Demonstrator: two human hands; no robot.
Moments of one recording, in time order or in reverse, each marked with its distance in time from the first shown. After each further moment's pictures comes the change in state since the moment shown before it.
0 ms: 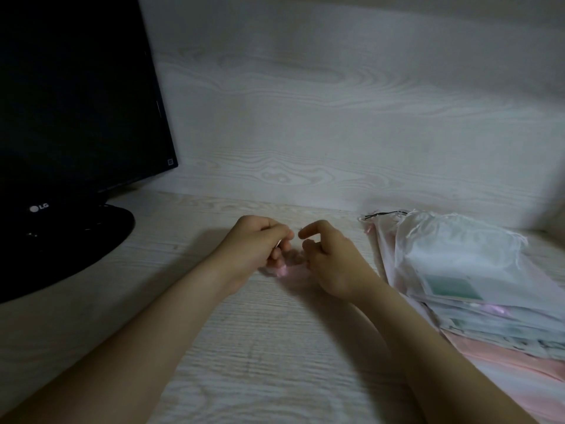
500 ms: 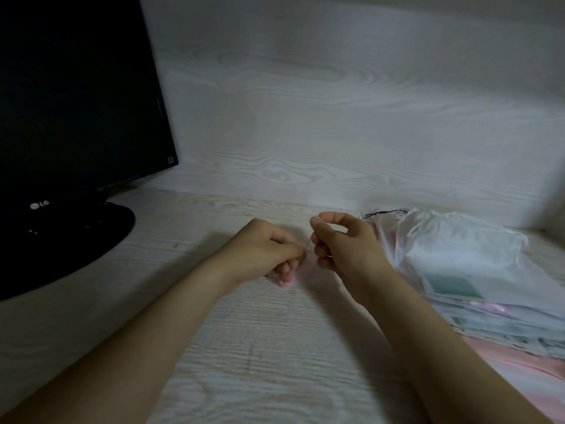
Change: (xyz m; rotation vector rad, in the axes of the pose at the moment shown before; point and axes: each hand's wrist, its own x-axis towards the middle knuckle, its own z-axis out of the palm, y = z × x) left_hand -0.006 0.000 -0.002 0.267 -0.188 0.039; right_hand -0.002 -0.014 -0.009 0.849 0.152 0.229
